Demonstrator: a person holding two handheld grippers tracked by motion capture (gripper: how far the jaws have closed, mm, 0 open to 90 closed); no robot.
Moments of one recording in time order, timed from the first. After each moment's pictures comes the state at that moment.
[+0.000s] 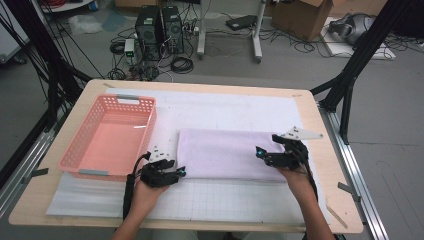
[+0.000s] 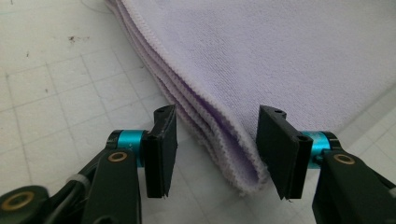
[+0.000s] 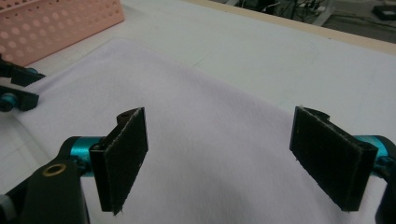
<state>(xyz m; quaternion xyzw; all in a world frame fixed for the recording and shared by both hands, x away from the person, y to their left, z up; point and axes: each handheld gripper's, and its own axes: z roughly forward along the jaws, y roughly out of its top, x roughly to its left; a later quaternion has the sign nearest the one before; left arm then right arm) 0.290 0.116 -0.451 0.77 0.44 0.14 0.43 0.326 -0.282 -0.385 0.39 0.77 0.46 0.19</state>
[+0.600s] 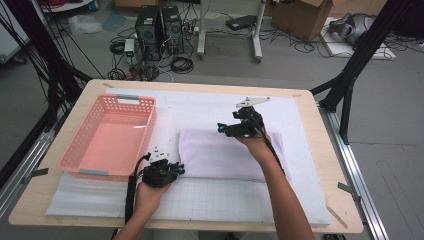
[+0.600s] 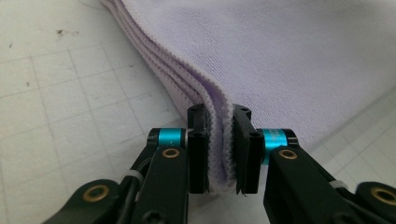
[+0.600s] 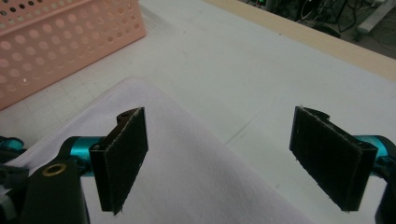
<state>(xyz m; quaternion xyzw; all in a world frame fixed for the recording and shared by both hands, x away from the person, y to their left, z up) 0.289 0.116 -0.453 0.75 0.48 0.12 0.45 0.421 -0.179 -0.377 0.35 0.81 0.44 0.14</state>
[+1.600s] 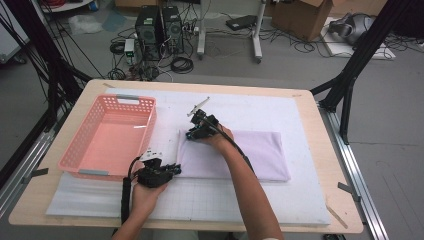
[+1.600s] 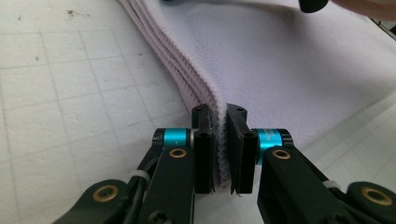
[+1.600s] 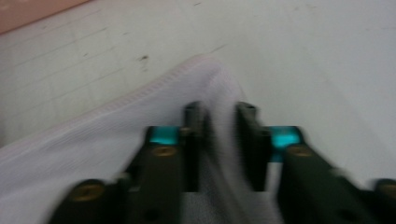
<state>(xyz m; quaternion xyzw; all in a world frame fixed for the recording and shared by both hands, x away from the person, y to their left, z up) 0.287 0.129 -0.454 0.72 0.50 0.08 0.47 0.463 -0.059 -0.428 0.22 0.92 0.33 0.05</state>
